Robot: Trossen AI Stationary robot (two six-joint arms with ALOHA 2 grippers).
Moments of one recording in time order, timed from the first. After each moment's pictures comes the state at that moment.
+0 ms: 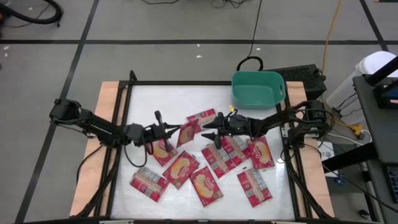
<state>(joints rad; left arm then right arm) -0.20 1.28 0.33 1.03 -0.49 0.34 -0.08 1.70 0.60 0.83 -0.04 0.29</state>
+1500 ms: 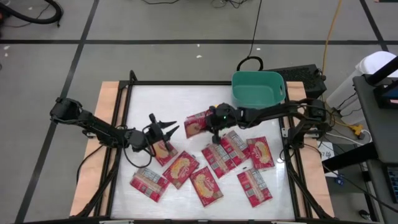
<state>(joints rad) -0.29 1.27 0.33 0.89 -0.83 0.07 -0.18 1.66 0.86 0.23 -0.21 -0.14</state>
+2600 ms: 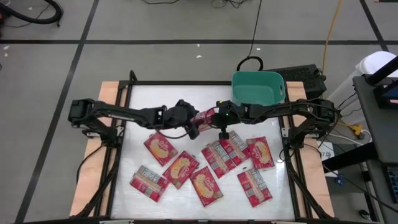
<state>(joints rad) 0.05 1.56 1.02 -0.03 -0.31 -0.18 -0.19 1.58 0.89 -0.07 -0.03 -0.33</state>
